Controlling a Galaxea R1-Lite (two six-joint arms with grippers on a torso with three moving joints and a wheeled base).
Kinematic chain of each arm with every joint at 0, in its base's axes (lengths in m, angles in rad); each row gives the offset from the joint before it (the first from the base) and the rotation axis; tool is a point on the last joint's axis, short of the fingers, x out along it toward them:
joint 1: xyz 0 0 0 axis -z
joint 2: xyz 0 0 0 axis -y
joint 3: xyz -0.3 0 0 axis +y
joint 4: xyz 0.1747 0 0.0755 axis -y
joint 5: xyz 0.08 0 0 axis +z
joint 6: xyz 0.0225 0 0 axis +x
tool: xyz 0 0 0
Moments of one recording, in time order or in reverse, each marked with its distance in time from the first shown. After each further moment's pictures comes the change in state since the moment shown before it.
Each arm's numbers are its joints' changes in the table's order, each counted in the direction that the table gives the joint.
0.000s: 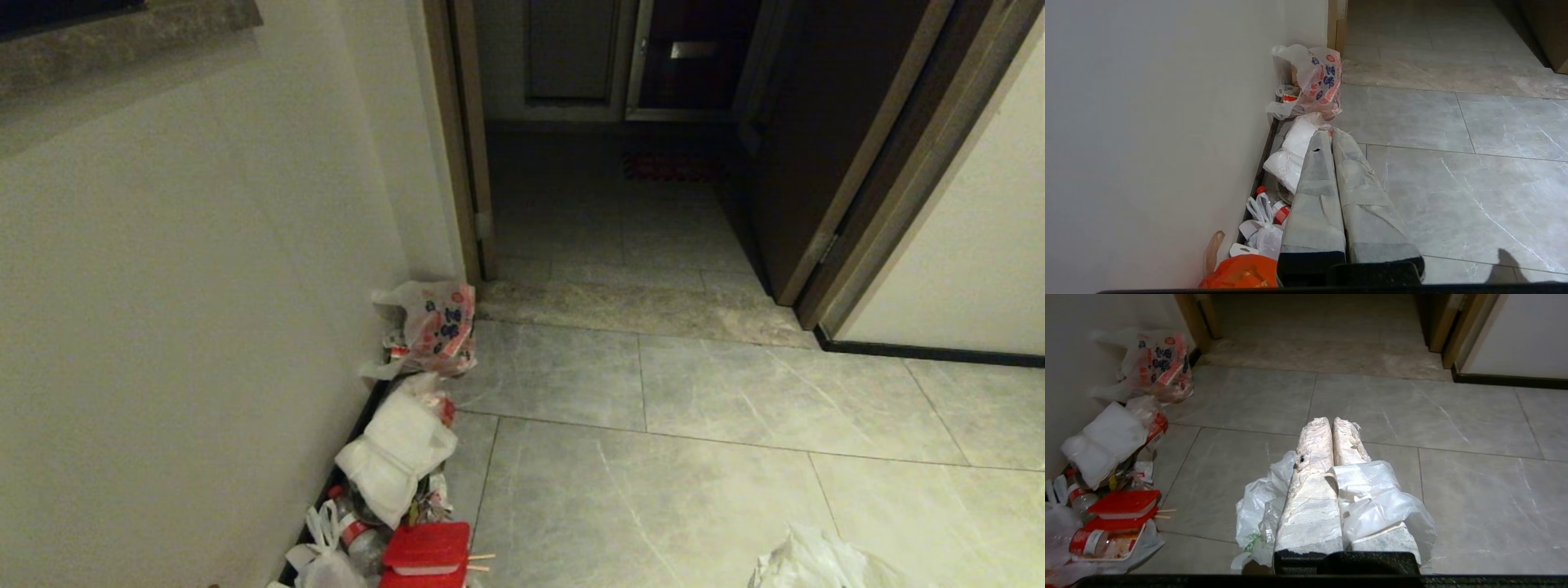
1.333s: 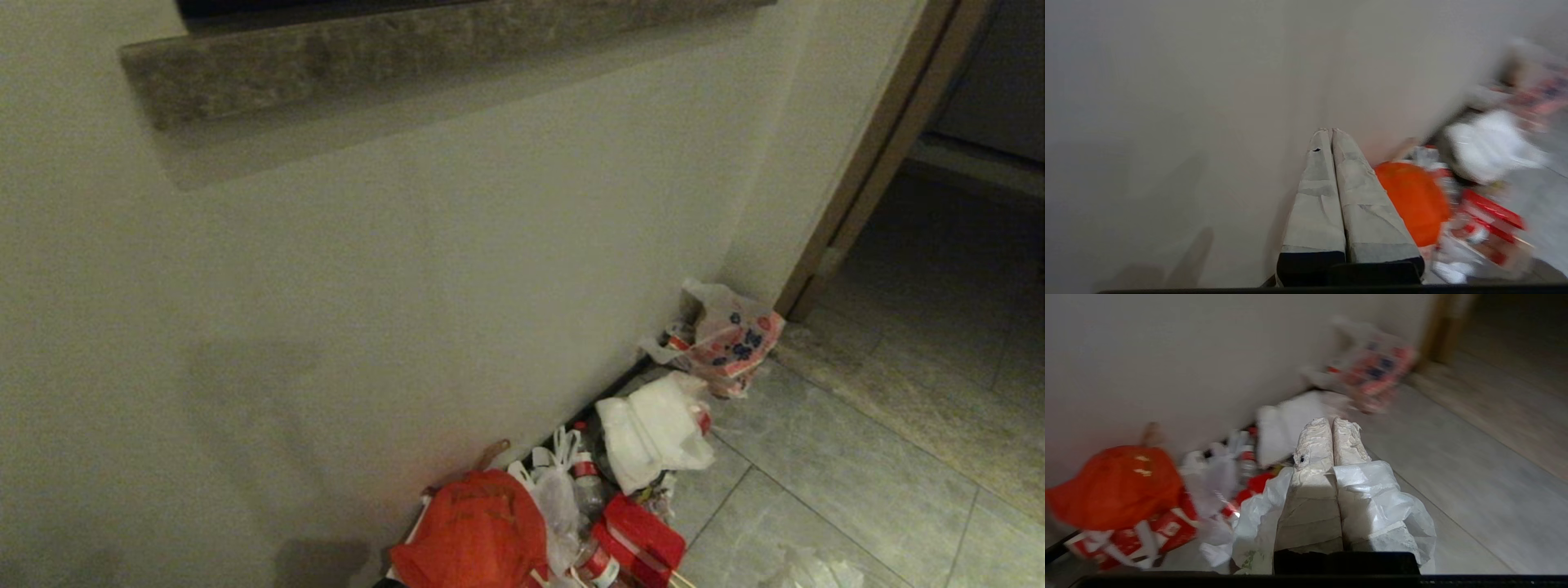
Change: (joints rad) left arm -0.001 0.000 0.000 -0.001 0.000 0.000; right arm 0.000 0.000 0.000 0.000 0.000 0.000
